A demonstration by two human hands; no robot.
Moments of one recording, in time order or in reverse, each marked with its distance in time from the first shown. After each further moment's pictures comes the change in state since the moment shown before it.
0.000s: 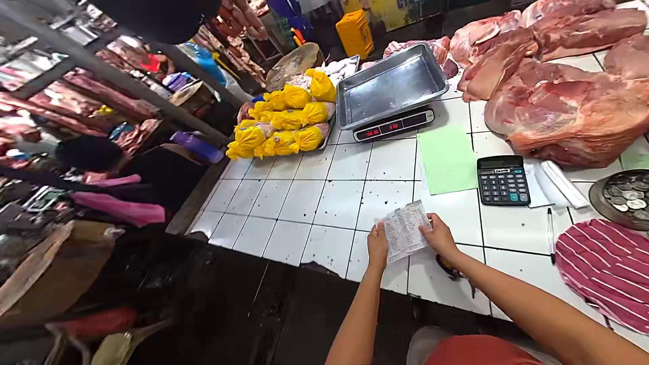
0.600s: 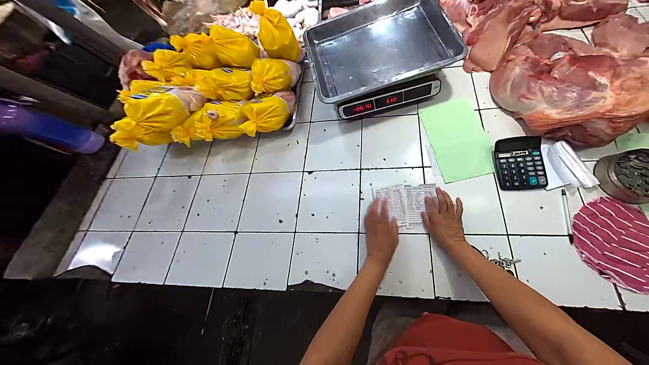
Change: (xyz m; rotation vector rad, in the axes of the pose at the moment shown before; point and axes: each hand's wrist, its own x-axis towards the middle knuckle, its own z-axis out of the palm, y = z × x) left_hand 0.093 -0.057 -0.044 0.779 -0.183 0.748; right_hand 0.050 0.036 0.070 -0.905 0.515 -0.441
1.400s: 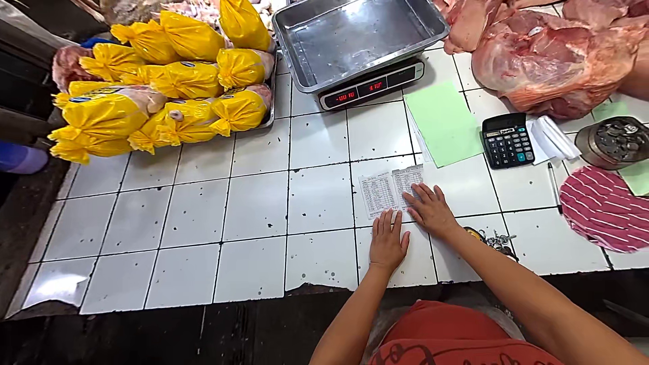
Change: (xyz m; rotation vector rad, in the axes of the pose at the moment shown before) left_hand -0.046 -0.014 0.033 0.134 -0.151 0.229; right_hand -0.001 -0.001 0.003 0.070 -0.306 -0.115
